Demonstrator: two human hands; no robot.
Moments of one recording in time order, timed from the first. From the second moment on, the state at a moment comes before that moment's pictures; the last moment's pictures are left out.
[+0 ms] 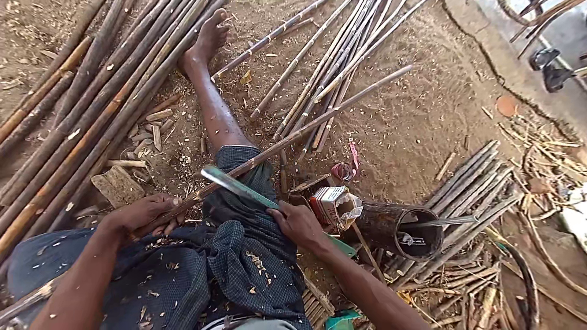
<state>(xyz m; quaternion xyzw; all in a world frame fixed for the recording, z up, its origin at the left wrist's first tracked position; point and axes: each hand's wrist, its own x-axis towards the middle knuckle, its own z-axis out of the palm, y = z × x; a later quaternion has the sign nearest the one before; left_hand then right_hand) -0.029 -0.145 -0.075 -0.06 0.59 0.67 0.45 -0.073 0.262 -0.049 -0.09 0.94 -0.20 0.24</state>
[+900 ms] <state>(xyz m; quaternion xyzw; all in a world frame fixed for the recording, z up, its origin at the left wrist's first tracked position) -0.029 -0.141 -0.071 -0.07 0.59 0.67 0.44 -0.115 0.255 -0.032 0.05 0.94 -0.28 0.20</state>
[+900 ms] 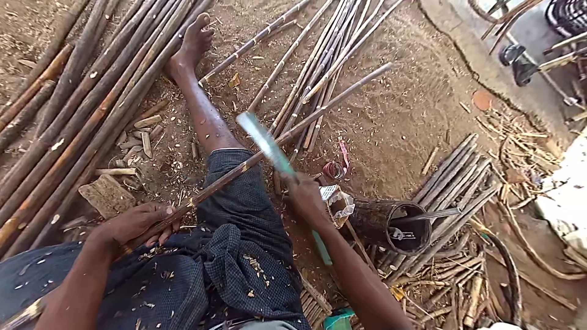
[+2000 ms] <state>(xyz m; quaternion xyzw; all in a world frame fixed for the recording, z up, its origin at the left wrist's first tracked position) -0.011 -0.126 -0.062 -0.08 0.77 0.57 0.29 -0.079 0.229 -0.006 -0.05 0.91 -0.28 0.31</state>
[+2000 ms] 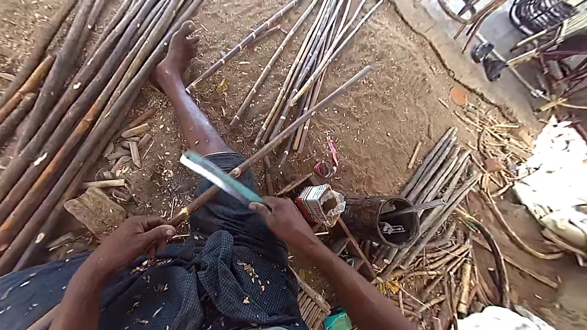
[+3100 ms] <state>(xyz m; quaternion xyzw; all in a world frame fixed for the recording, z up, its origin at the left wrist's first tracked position) 0.054 -0.068 -0.051 -0.16 0.95 0.28 0.04 -0.062 0.277 -0.033 0.02 0.93 -0.27 0.26</state>
